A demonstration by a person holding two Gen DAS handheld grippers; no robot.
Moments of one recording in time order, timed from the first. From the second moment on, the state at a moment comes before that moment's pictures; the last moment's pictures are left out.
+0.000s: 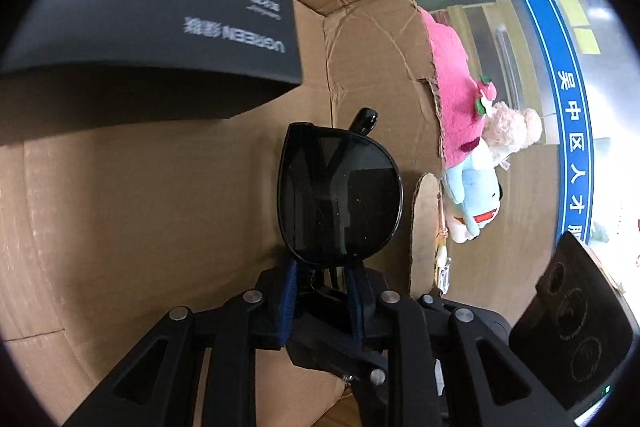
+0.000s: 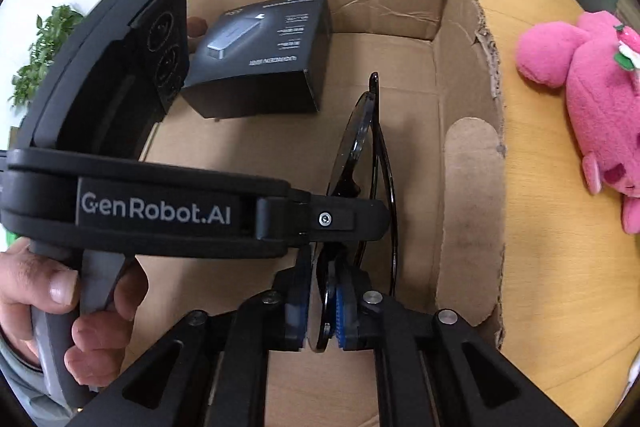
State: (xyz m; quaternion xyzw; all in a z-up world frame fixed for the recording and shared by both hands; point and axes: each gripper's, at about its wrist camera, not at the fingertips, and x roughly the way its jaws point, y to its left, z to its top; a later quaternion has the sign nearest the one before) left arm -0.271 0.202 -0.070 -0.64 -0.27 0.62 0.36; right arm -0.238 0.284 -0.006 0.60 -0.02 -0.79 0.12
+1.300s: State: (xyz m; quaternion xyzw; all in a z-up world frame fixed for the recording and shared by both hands) left arm 0.012 -0.005 0.050 -0.43 -0.09 0.87 0.22; right arm -0.011 0.185 0.036 0.42 0.03 -0.87 0.25
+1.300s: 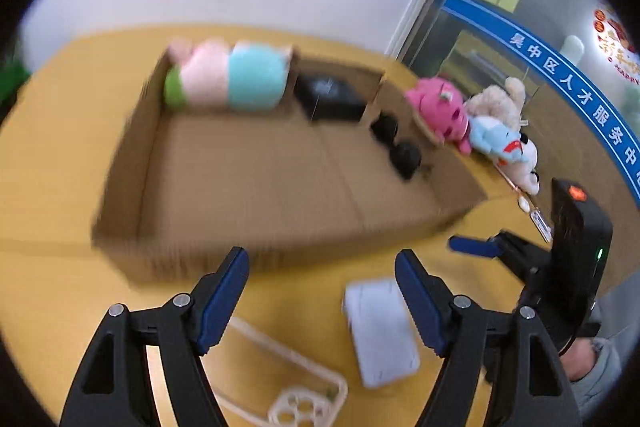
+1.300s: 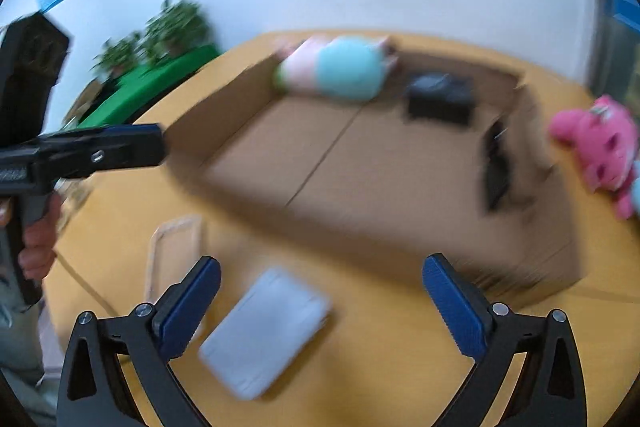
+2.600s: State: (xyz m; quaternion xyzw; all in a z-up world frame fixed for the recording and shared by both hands) left arm 0.010 0.063 -0.047 -0.54 -0.14 0.78 0.28; right arm 0.024 0.155 -0.027 0.47 0.07 -0.84 0.27
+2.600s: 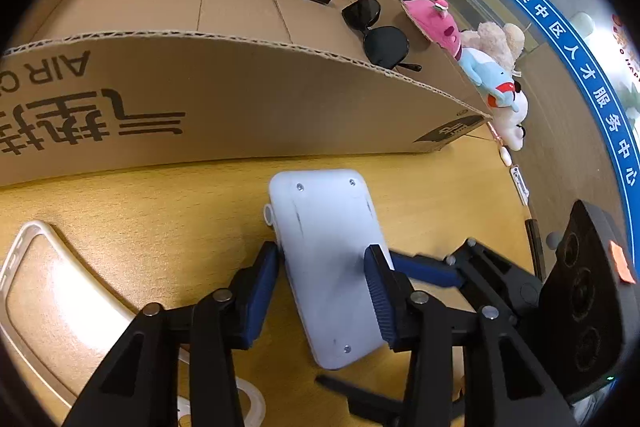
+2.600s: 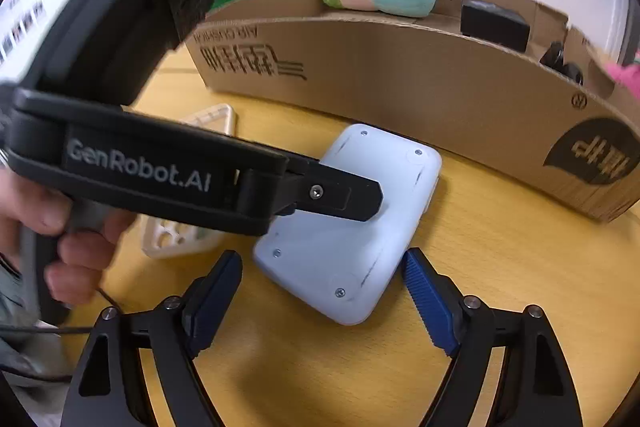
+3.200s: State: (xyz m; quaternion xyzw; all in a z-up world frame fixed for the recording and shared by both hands) left arm 0.039 0.064 0.000 -0.48 -0.11 0.82 0.28; right arm 0.035 0.157 -0.002 0.44 0.06 -0.86 0.26
